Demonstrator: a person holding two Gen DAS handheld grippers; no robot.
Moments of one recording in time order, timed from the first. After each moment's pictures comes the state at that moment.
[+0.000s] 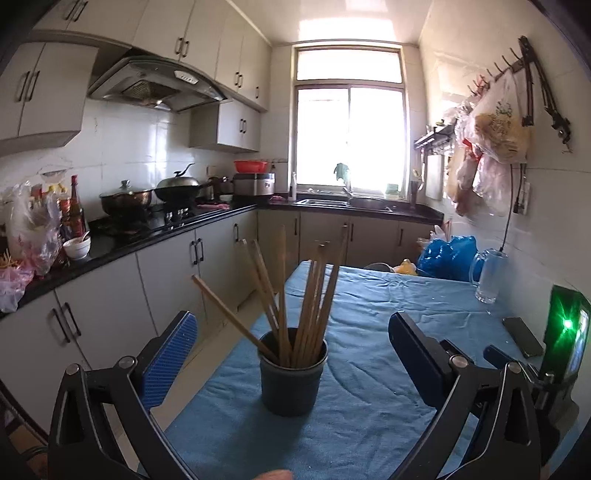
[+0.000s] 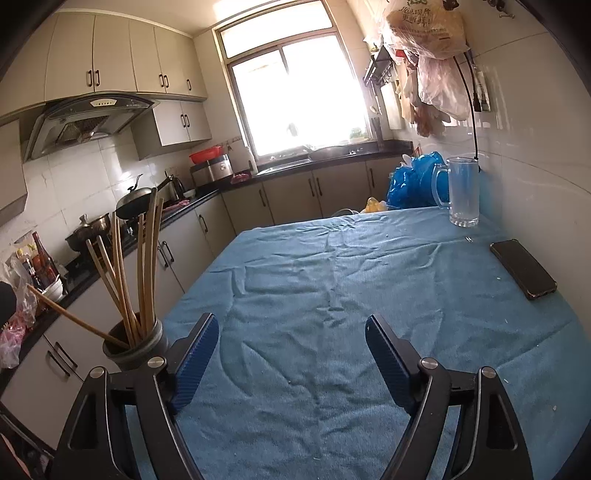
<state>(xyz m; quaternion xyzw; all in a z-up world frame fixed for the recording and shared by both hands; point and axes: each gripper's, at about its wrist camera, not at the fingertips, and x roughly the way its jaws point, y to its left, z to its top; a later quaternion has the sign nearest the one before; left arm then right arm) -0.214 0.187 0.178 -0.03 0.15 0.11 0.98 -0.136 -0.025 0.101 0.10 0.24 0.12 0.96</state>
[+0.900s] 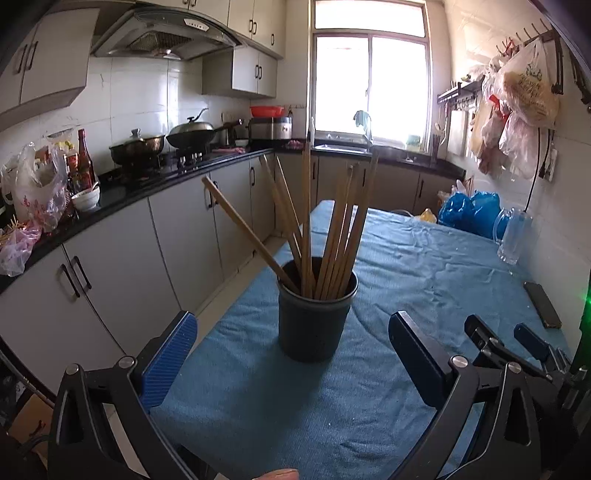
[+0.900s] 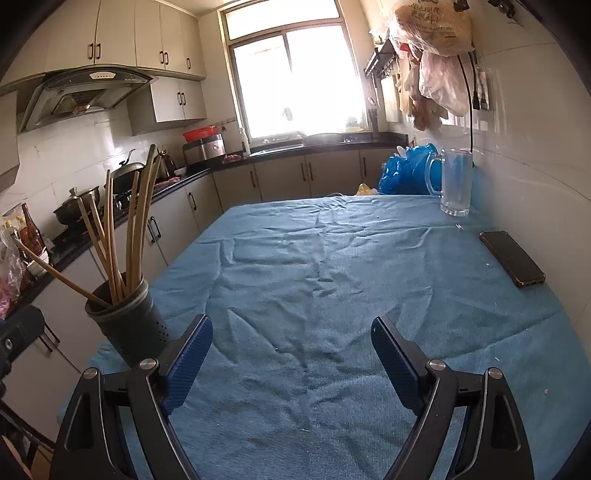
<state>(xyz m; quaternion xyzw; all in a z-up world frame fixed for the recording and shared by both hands) -0.197 0.203 0.131 -0.05 0.26 0.14 0.95 -0.147 -0.012 0.080 0.06 0.27 0.10 0.96</state>
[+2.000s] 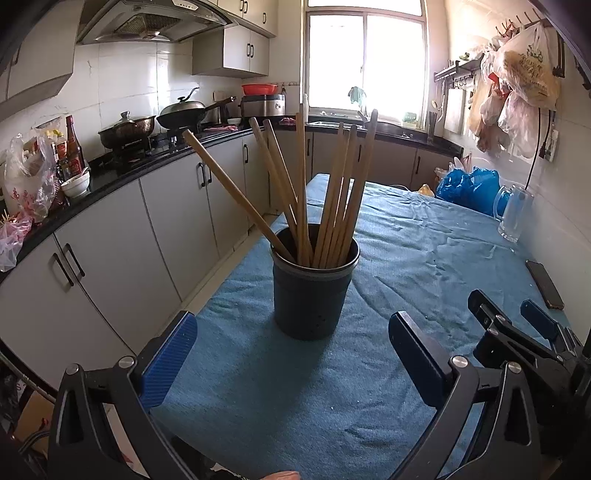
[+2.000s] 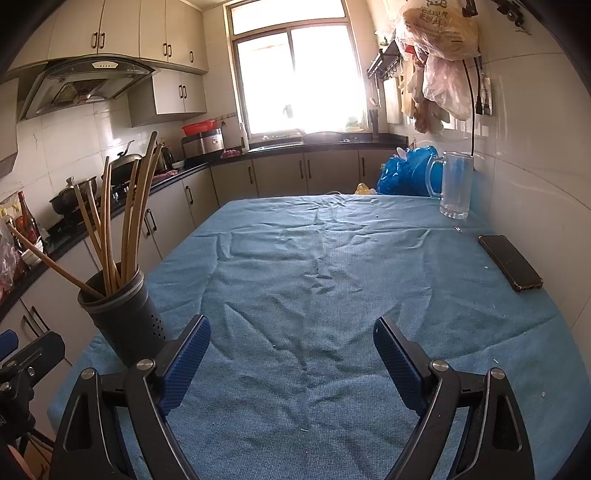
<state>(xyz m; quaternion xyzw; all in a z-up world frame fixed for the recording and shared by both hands) -0.186 0.204 0.111 -0.05 0.30 0.12 0.94 -0.147 -0.002 0.076 0.04 0.27 0.09 0.96</state>
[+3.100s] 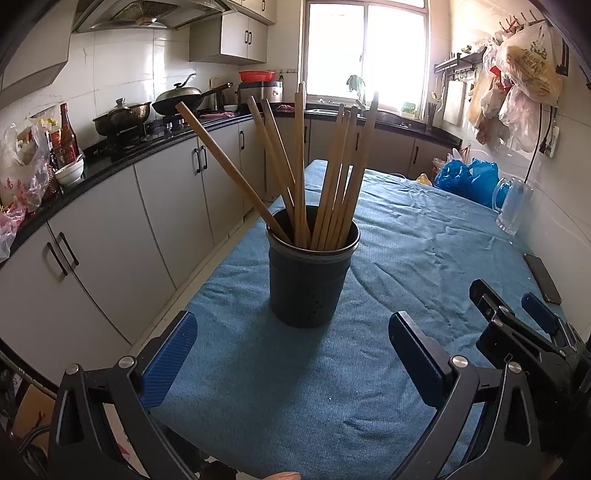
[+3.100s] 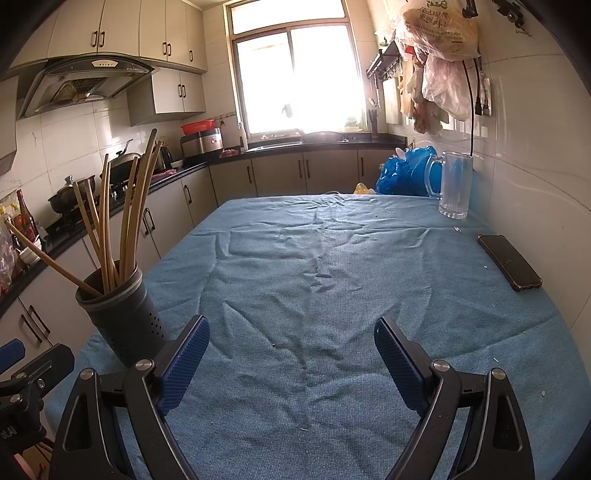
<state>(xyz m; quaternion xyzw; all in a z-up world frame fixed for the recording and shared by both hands) -0.182 0.207 0.102 -0.06 0.33 0.12 0.94 -0.146 -0.002 0.075 0.04 0.27 0.09 0.96</state>
